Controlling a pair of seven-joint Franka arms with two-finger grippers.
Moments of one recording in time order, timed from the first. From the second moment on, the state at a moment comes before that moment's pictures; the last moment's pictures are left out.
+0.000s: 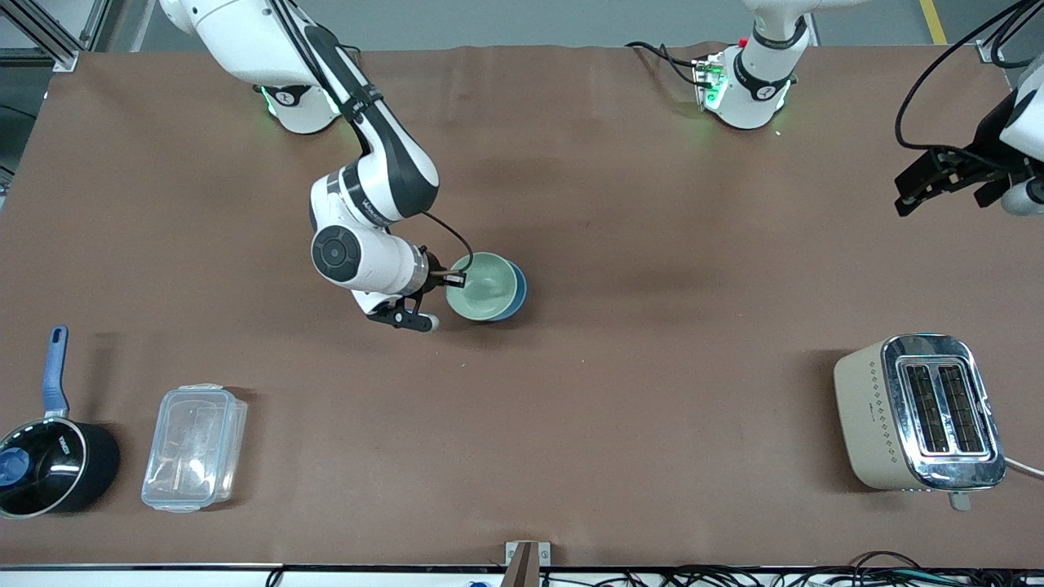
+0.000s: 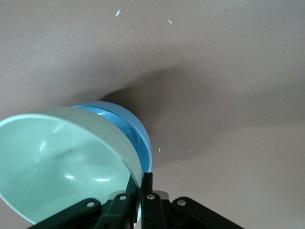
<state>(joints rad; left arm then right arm) 0.04 -0.05 -0.13 -1.56 0.06 1.55 -0.16 0.53 0.48 0.00 -1.79 0.43 2.12 0.52</state>
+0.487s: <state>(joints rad) 0.03 -0.09 -0.11 -1.60 0.05 1.53 -0.15 0.55 0.51 0.00 -1.79 0.43 2.14 0.52</state>
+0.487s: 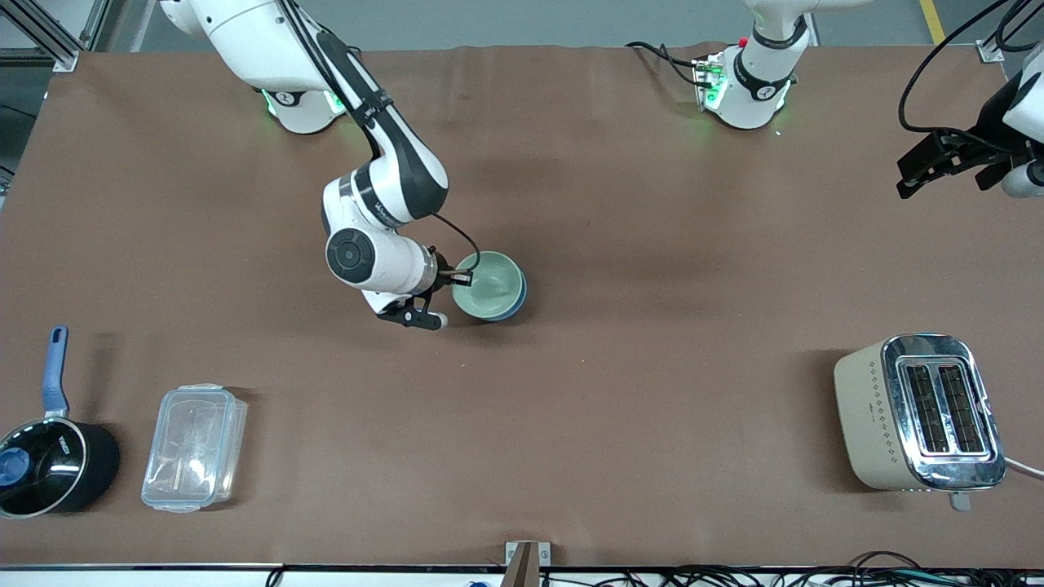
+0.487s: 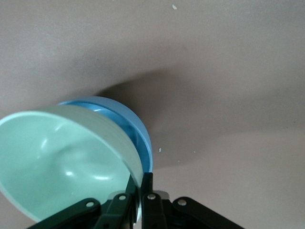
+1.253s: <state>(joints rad) 0.02 -0.09 -0.15 -1.62 -0.01 1.53 -0.15 0.56 0.52 0.00 -1.79 0.43 2.15 0.52</state>
